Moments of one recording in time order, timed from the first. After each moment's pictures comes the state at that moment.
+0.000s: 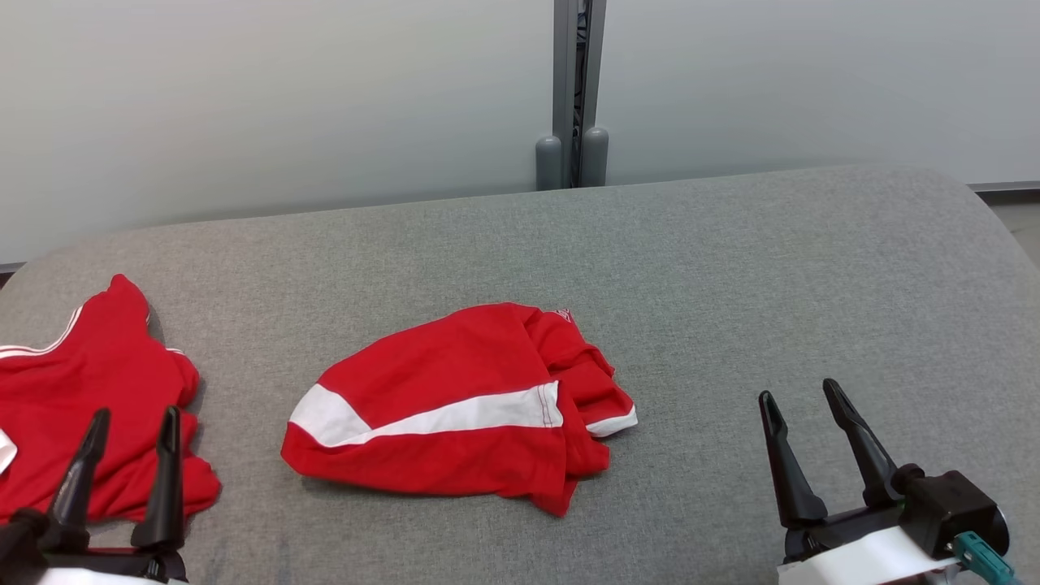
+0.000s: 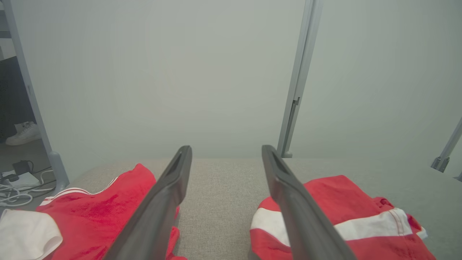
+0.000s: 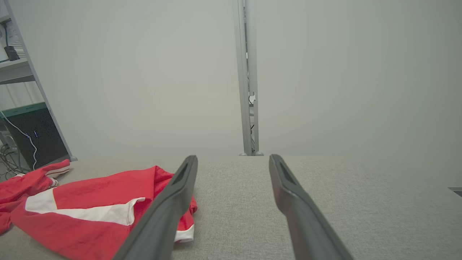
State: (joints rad) left arm 0.13 0.44 -0.08 -0.03 -0.58 0.05 -0.26; right arm 0.01 -0.05 0.12 0.09 0.17 0.13 -0.26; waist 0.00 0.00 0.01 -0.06
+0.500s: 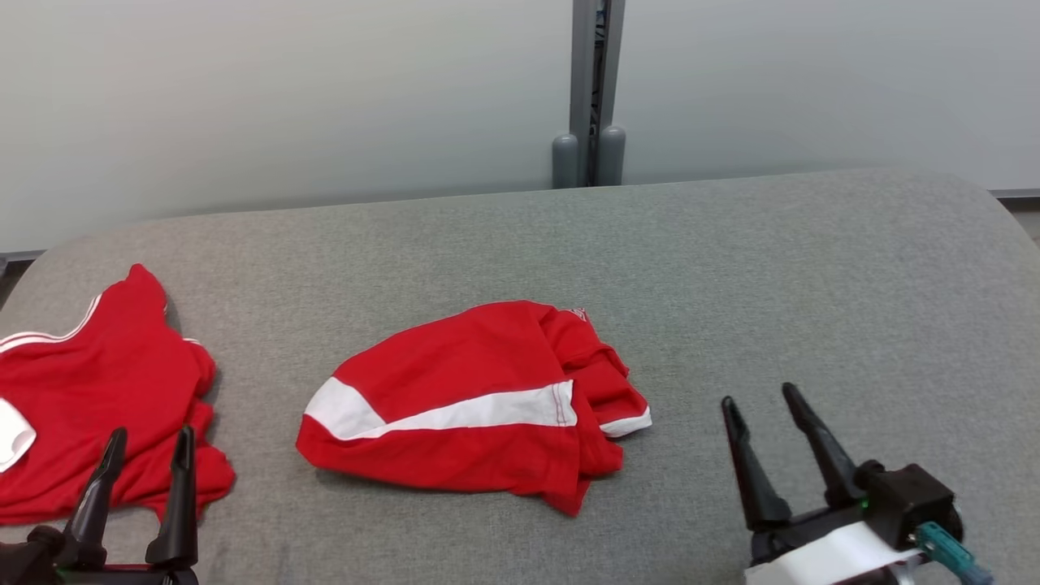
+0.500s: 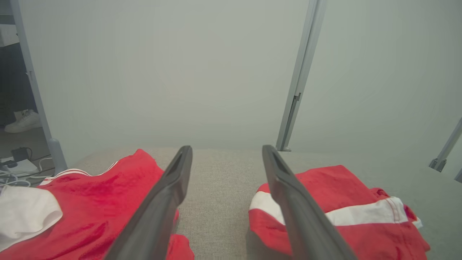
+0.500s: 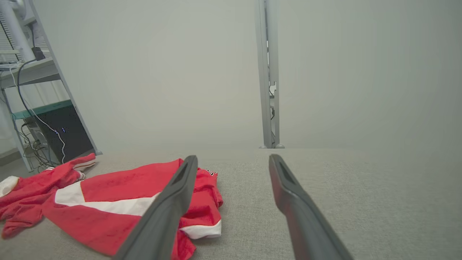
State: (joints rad) left arm 0.15 0.30 0.02 0.02 -0.47 -0.09 -0.26; right arm -0.02 -0.05 0.18 0.13 0.21 0.13 -0.26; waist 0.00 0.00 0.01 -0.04
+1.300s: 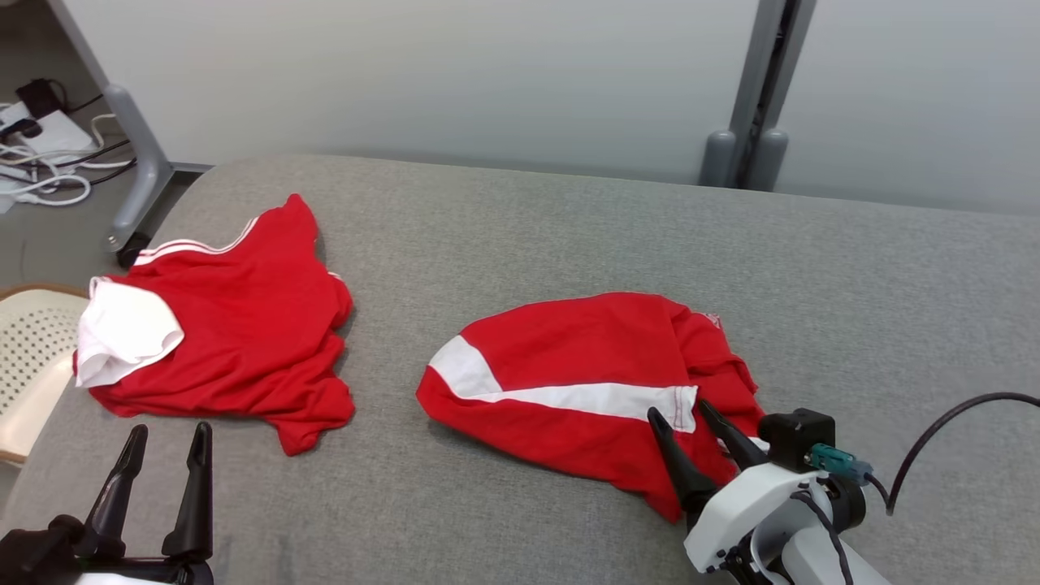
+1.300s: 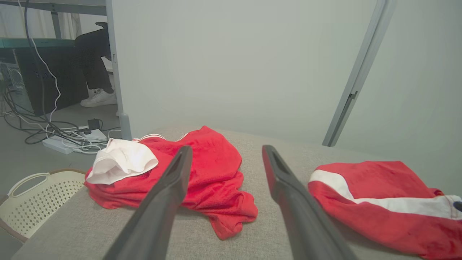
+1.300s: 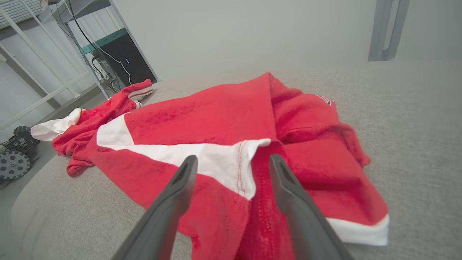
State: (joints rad) left arm 0.11 0.27 0.01 0.11 -0.47 -0.12 -0.26; right arm -0.34 -0.05 0.46 0.69 0.50 0.13 -0.23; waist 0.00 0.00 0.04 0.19
